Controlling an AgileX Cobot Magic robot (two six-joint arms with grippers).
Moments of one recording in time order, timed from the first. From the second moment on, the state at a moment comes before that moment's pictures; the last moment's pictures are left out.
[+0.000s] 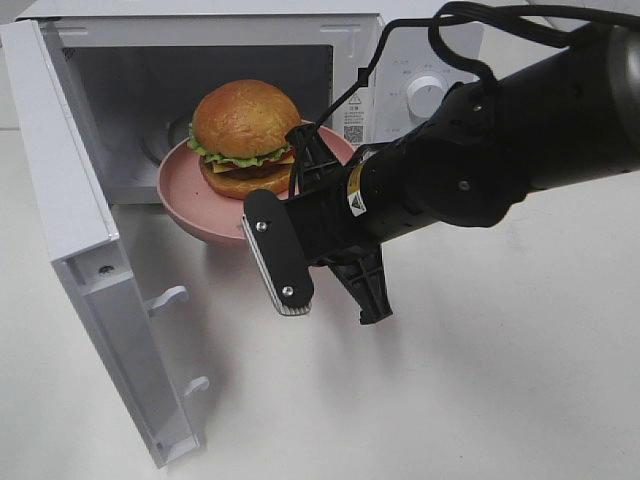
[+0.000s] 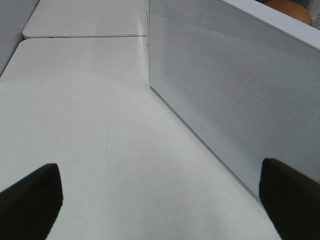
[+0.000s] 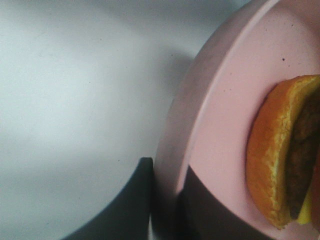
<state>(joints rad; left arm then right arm) -0.04 0.00 -0.50 -0.11 1.04 0.05 0.75 1.78 -0.95 -0.26 0.05 -1.04</state>
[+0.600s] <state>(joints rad) -0.04 0.00 -0.50 -0.11 1.04 0.05 0.76 1.54 -0.73 -0.28 0.05 -1.04</state>
